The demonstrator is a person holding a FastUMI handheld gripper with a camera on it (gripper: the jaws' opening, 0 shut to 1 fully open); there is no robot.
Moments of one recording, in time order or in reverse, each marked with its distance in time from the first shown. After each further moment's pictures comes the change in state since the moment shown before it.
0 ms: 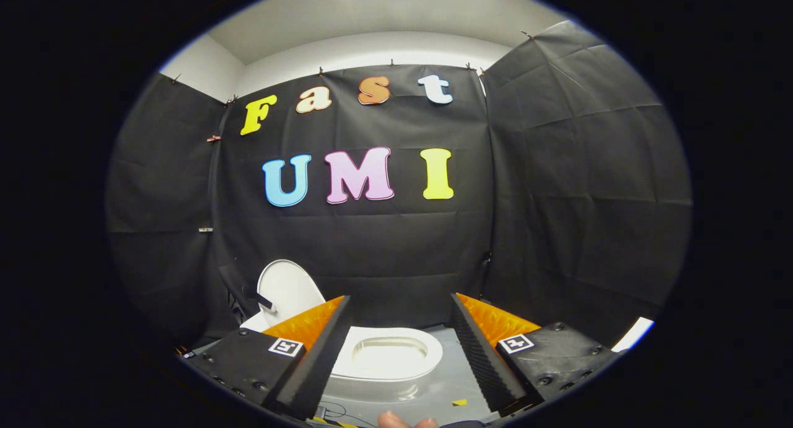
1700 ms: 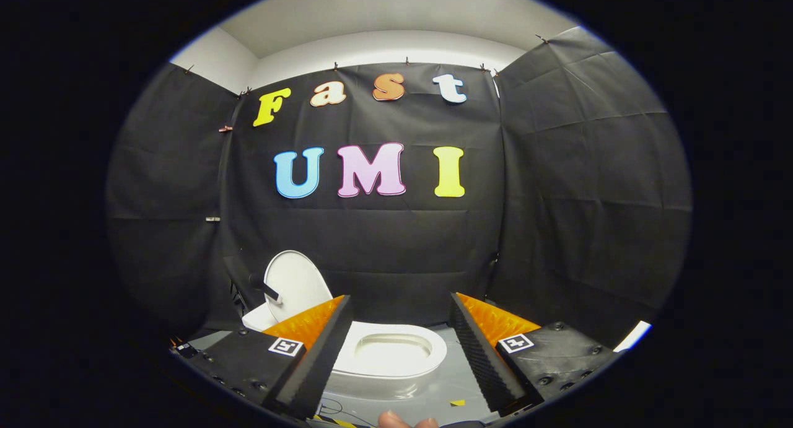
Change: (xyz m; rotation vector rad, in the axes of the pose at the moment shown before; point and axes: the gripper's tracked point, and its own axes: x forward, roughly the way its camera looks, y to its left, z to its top) arm -0.002 0.025 -0.014 -0.044 -0.005 0.026
